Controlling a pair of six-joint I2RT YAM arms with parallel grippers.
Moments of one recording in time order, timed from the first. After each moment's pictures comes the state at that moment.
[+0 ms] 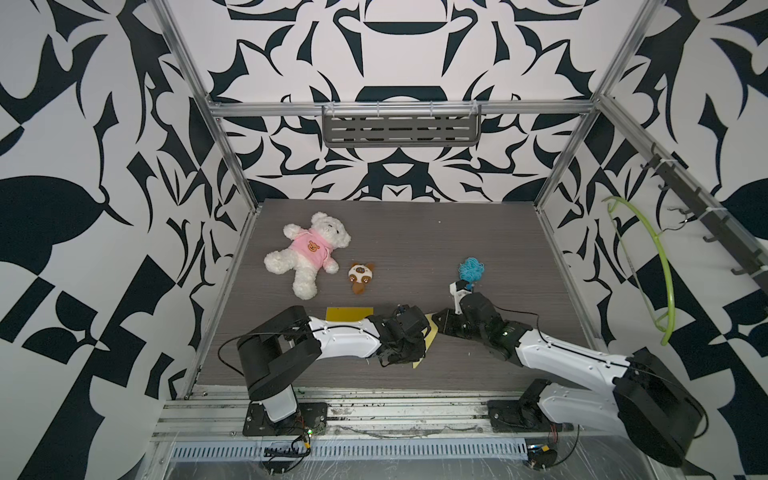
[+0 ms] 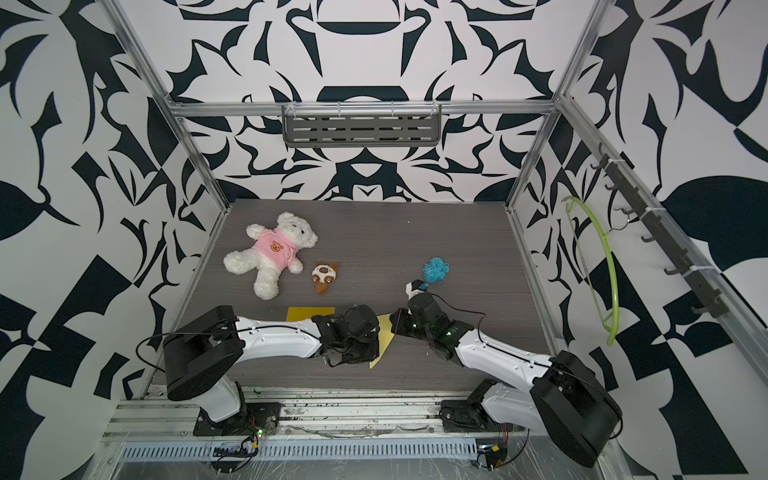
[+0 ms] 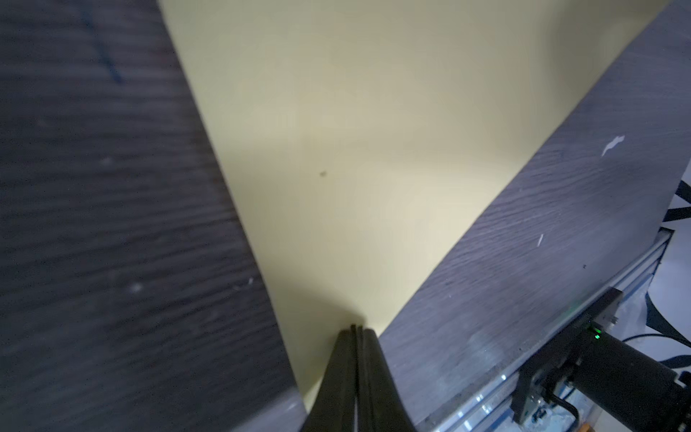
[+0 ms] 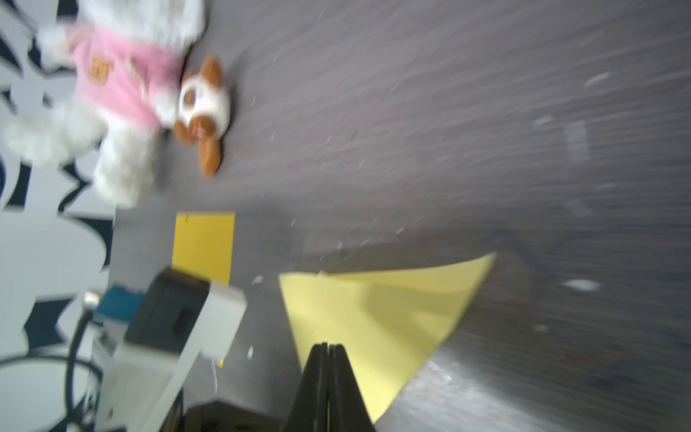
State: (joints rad) left arm -1.12 1.70 0.85 -0.21 0.16 -1.11; right arm 0.69 1.18 0.43 0.03 -0.17 0.87
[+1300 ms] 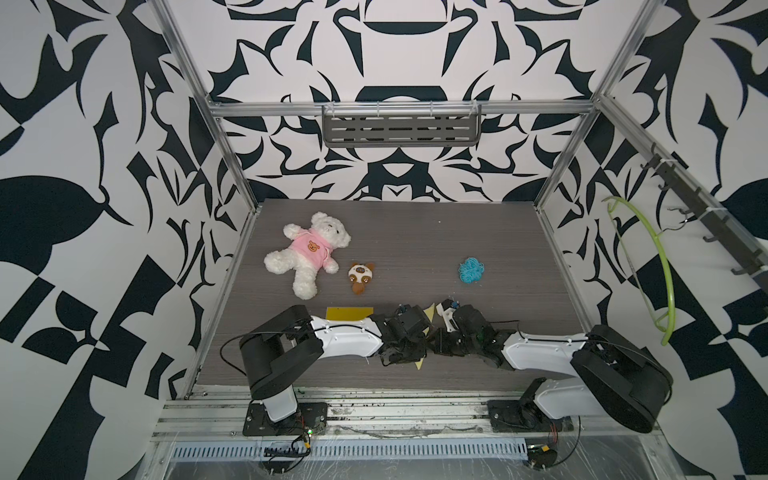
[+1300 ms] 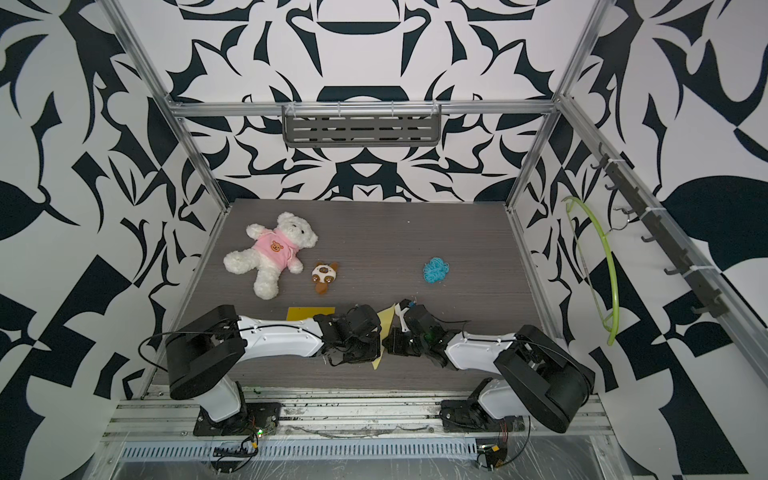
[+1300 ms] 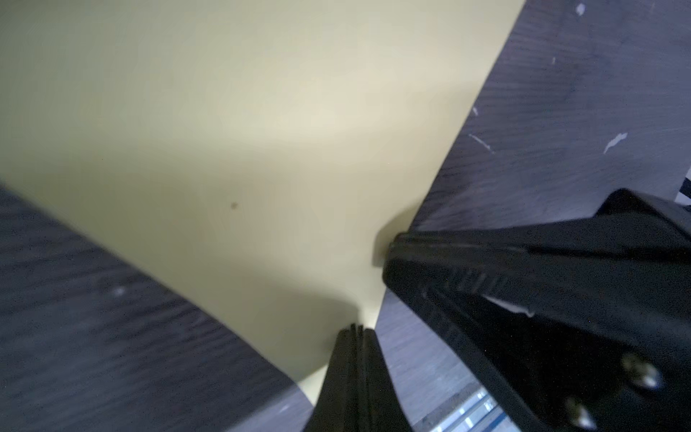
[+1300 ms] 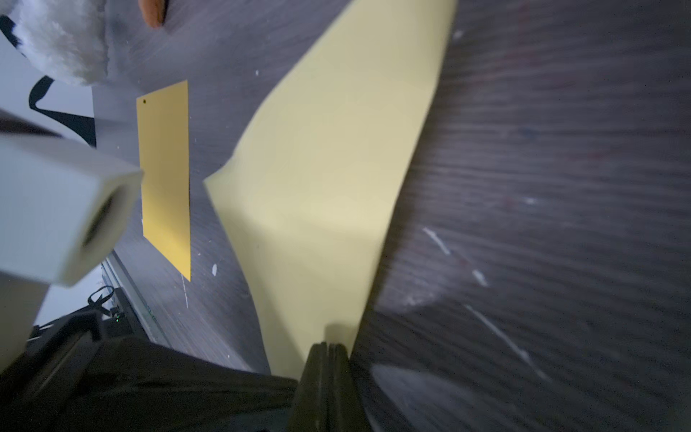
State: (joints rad) left arm -1.13 1.71 0.87 -0.22 0.17 -1.11; right arm 0.70 1.36 0.32 0.22 -0.33 0.85
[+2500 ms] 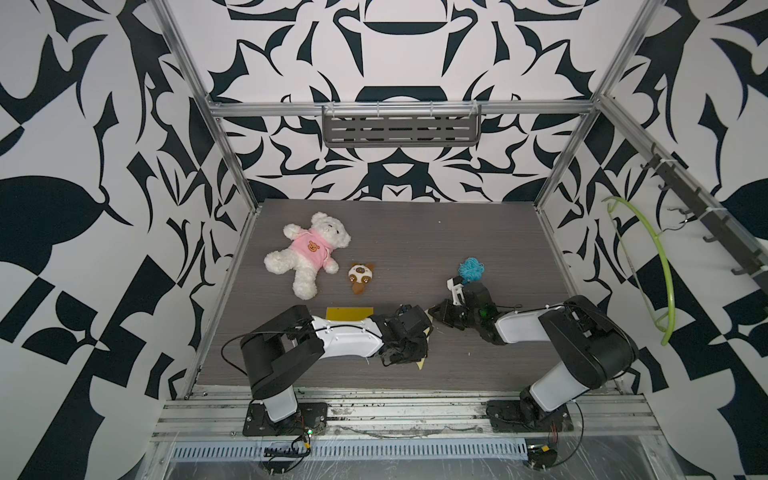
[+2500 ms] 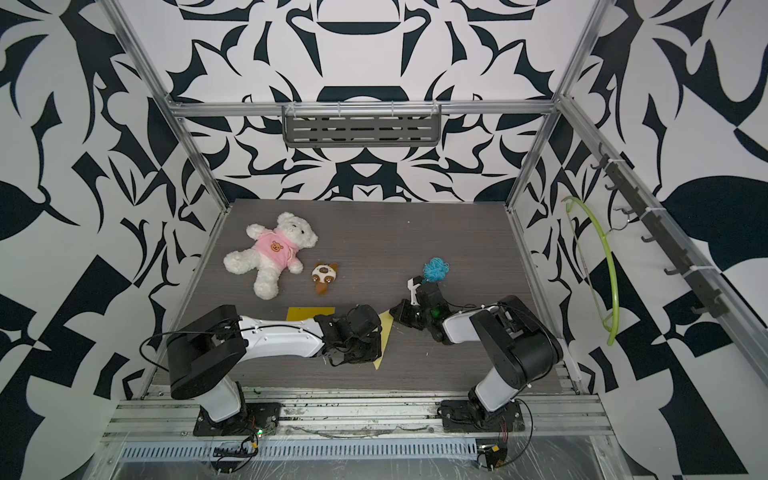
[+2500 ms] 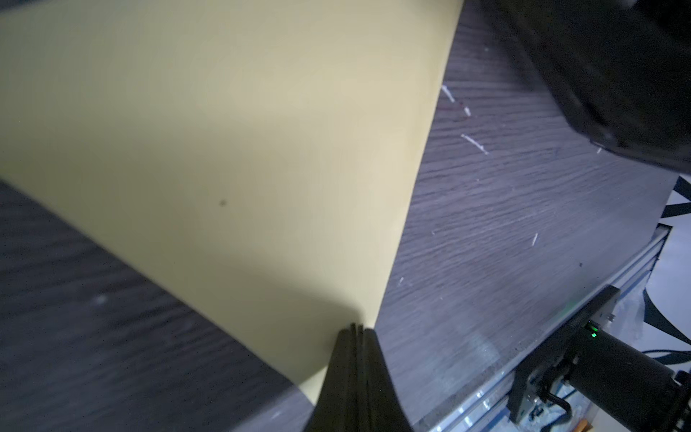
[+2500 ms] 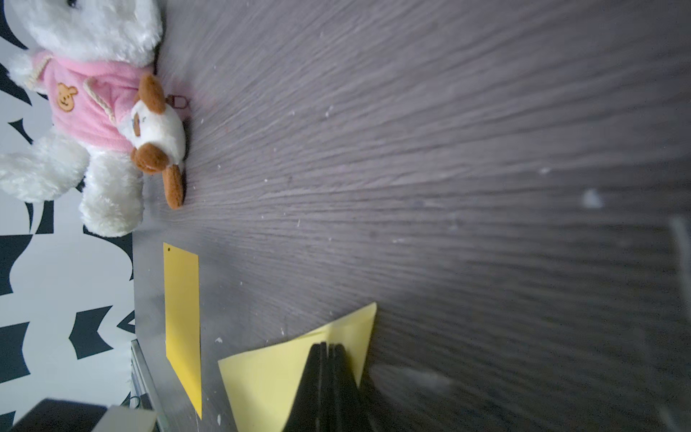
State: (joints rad) left arm -1.13 1.72 0.87 -0.20 0.17 -1.11; right arm 0.44 1.60 0.43 0.42 -0.40 0.83
